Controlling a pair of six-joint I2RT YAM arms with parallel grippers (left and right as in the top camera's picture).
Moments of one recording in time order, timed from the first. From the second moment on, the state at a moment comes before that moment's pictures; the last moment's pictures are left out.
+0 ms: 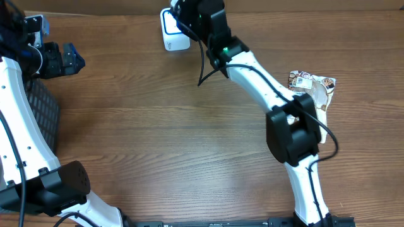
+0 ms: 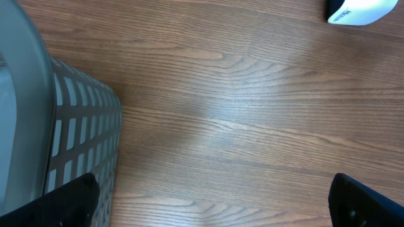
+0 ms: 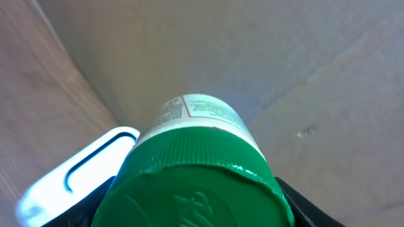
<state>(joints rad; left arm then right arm) 0.36 1.86 2.25 -1.56 0.14 0.14 0.50 2.36 2.00 0.14 0.05 -0.68</state>
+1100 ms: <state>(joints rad) 0.36 1.86 2.25 -1.56 0.14 0.14 0.49 2.57 2.00 0.44 0.07 -1.04</state>
